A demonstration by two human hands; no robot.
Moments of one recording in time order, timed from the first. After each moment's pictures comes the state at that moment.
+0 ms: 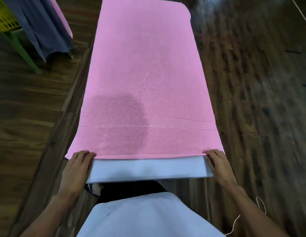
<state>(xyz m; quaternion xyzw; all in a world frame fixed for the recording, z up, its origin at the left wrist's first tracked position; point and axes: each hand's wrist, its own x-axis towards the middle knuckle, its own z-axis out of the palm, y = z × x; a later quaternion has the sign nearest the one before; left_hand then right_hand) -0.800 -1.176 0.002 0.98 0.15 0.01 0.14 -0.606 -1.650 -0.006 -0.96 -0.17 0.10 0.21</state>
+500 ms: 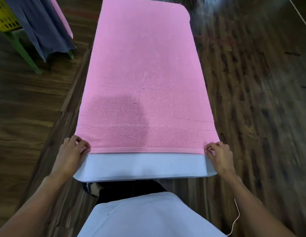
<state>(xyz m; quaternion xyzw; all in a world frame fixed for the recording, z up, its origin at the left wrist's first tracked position) -0.762 -1.137 0.003 0.98 0.14 0.00 0.16 -0.574 -1.642 -0.005 -0.99 -0.07 0.06 0.13</state>
